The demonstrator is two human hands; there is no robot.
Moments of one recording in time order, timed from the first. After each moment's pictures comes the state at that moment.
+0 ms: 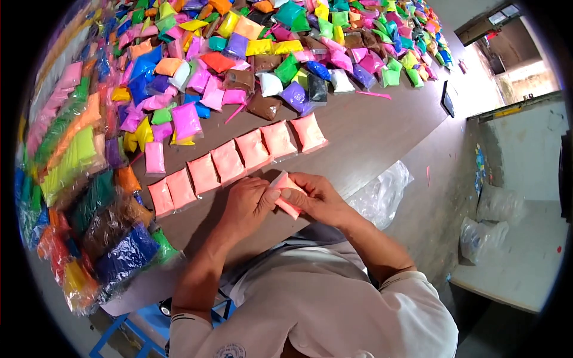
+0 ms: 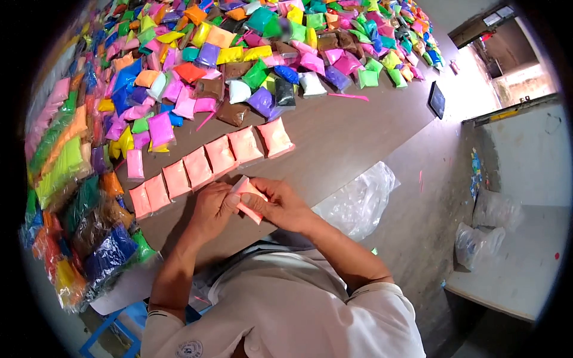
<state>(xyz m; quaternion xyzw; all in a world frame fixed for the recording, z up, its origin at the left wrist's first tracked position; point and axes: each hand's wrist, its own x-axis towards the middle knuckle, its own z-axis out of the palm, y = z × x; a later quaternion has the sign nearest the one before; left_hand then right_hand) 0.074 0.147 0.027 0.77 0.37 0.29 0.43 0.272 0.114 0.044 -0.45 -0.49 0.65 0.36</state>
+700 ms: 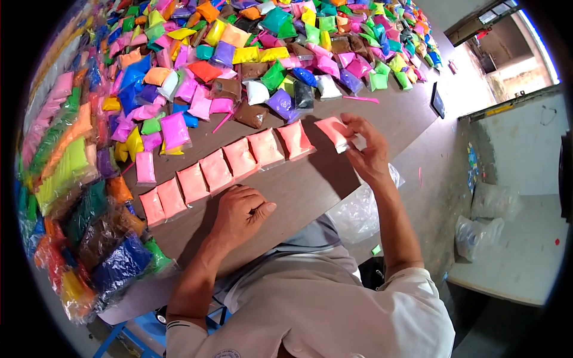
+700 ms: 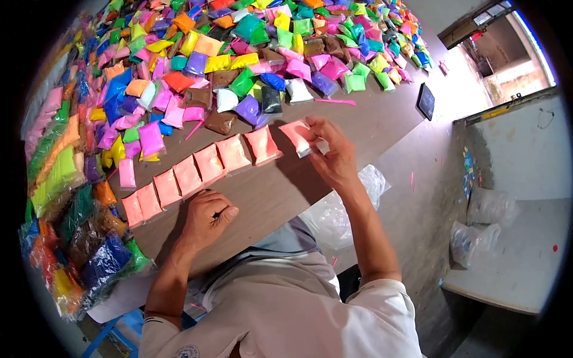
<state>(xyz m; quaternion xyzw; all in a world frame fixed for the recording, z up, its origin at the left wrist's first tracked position) 0.077 0.146 0.023 0.80 0.35 0.30 0.38 0.385 0.169 0.057 -0.53 -0.69 0.19 0.45</state>
